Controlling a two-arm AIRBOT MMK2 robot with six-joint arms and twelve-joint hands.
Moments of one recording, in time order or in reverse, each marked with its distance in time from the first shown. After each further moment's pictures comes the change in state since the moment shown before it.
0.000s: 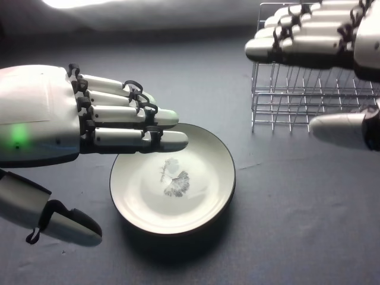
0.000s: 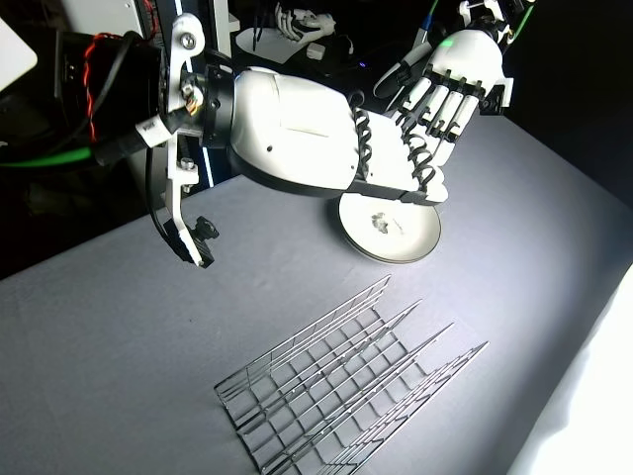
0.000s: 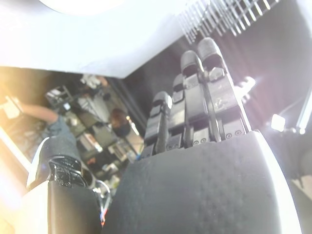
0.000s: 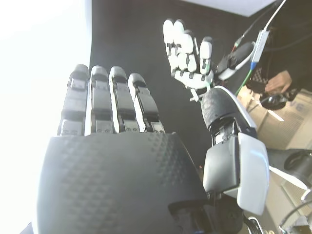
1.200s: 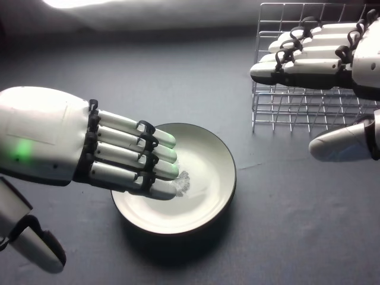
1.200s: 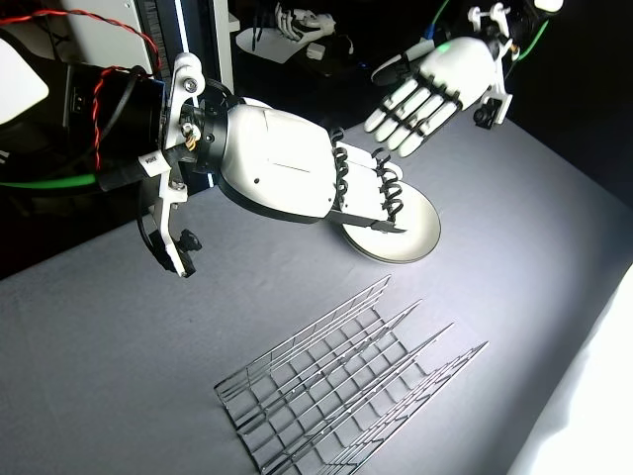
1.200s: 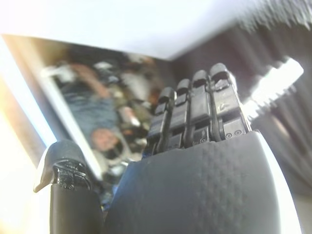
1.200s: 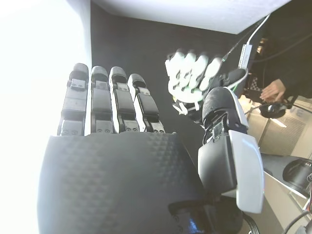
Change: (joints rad) left arm -0.113 -0.160 0.217 0.379 -0.217 -0.274; right arm -0.025 -0.005 0.002 0.004 -0.007 0.000
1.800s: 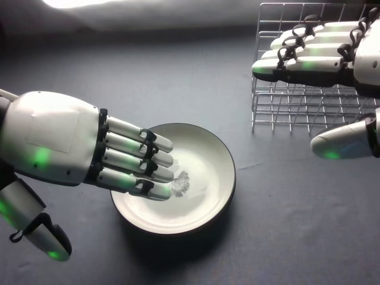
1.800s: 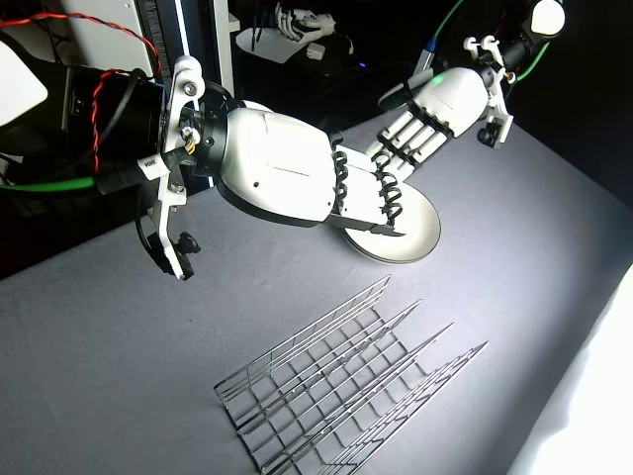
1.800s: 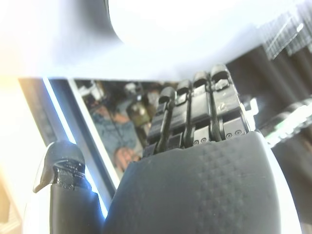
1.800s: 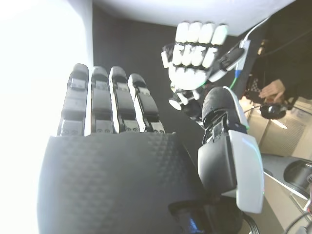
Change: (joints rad) left arm 0.040 -0.100 0.124 0.132 -0.001 0.071; right arm -0.002 0.000 0.005 0.000 0.004 -0.001
